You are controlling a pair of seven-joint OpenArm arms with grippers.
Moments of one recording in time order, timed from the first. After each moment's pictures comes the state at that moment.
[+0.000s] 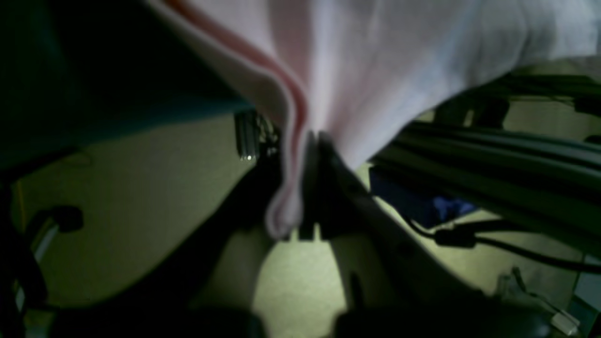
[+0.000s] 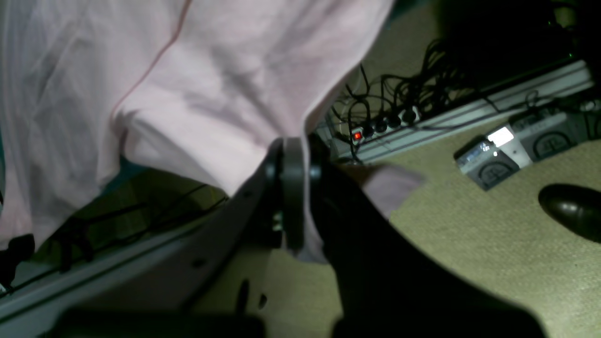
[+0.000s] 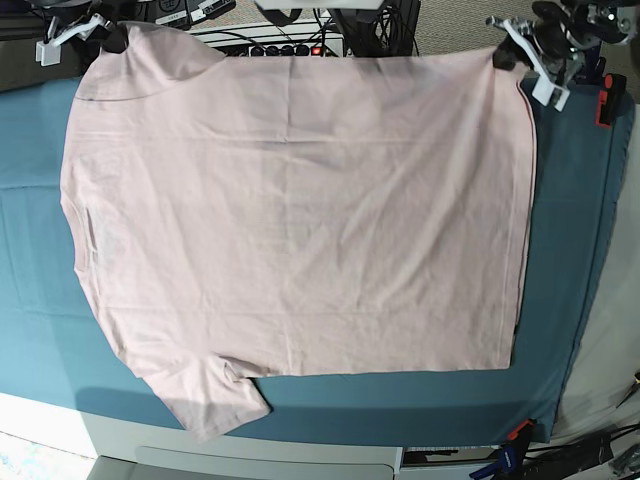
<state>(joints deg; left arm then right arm) 47.4 -24.2 -18.4 111.9 -46.5 -24.8 50.6 -46.5 17.9 47.8 87.6 68.3 34.5 -56.6</state>
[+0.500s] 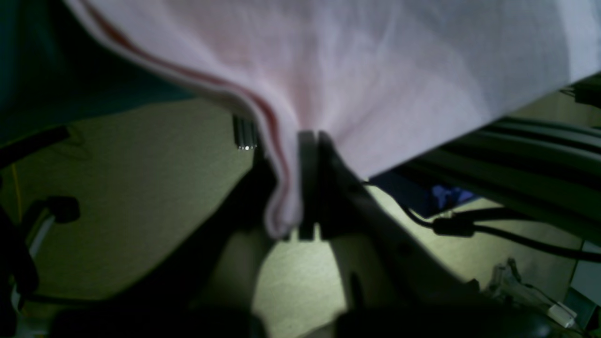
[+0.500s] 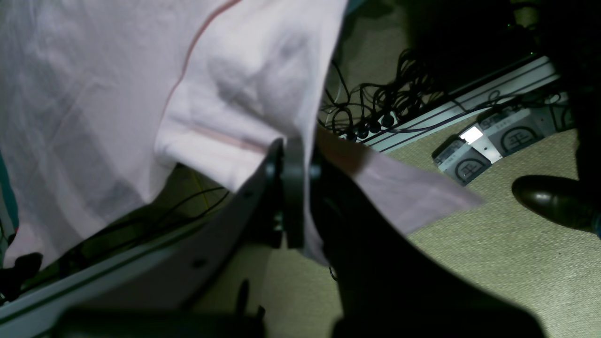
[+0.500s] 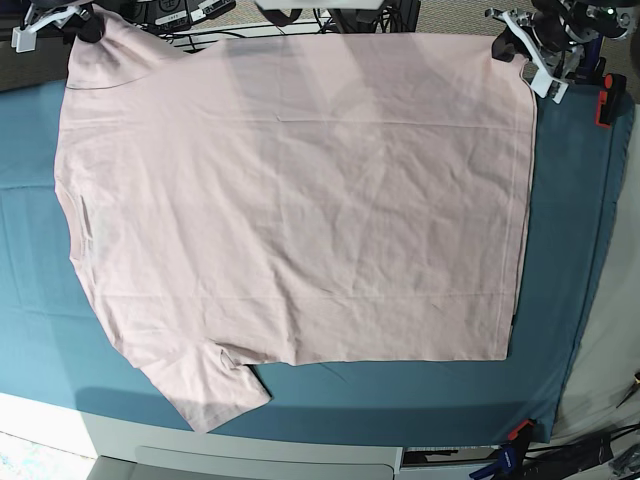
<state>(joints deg) 48.3 -24.1 -18.4 112.0 -46.3 -24.8 51.3 -49.6 17.9 55.5 87.6 71.9 34.9 -59.0</state>
